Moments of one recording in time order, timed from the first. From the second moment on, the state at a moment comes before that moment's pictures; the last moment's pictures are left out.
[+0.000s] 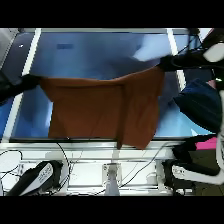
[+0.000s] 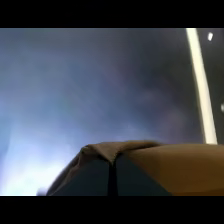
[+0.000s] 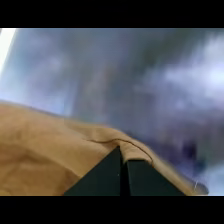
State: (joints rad) left arm 0.33 -1.03 0.92 0.85 -0.76 -1.05; right arm 0.01 -1.40 1.52 -1.17 1.14 1.33
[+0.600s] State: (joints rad) left arm 0.30 -1.43 0.95 0.85 -0.48 -0.96; right arm 0.01 -1.72 1.52 -1.08 0.81 1.34
